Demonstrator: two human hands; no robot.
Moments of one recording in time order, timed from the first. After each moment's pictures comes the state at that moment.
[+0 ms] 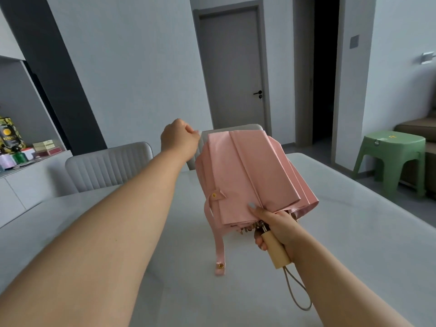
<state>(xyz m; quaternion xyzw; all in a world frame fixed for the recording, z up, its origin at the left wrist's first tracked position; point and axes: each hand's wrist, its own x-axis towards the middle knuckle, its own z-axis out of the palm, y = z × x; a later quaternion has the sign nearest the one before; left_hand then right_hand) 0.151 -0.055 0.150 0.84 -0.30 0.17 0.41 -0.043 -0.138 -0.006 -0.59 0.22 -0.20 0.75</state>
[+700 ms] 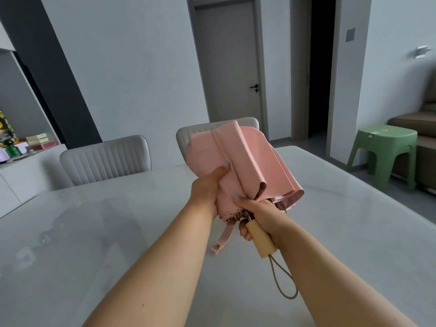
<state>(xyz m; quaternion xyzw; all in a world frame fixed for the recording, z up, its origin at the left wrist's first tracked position) 0.090 -0.061 0.031 0.63 -0.14 -0.25 0.72 -0.044 -0.120 0.005 -0.63 0.19 -0.15 0.74</state>
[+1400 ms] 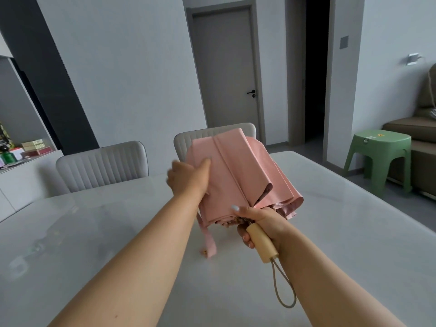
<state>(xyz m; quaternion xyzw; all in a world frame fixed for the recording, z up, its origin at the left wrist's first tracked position) 0.099 -0.053 0.074 0.83 -0.16 0.01 0.54 -0.048 -0.129 0.001 -0.58 0.17 -0.13 0.79</state>
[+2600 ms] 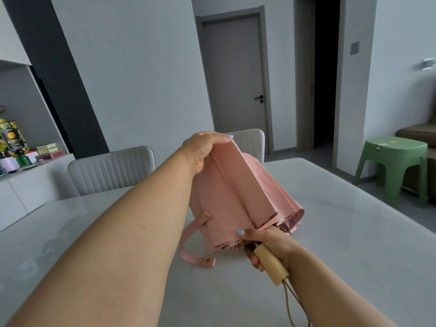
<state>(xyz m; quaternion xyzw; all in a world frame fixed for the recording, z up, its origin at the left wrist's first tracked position) 0.150 -0.085 0.140 0.71 -0.35 -0.18 0.58 -0.037 -0.134 -0.021 -0.62 0.16 -0.07 0.76</state>
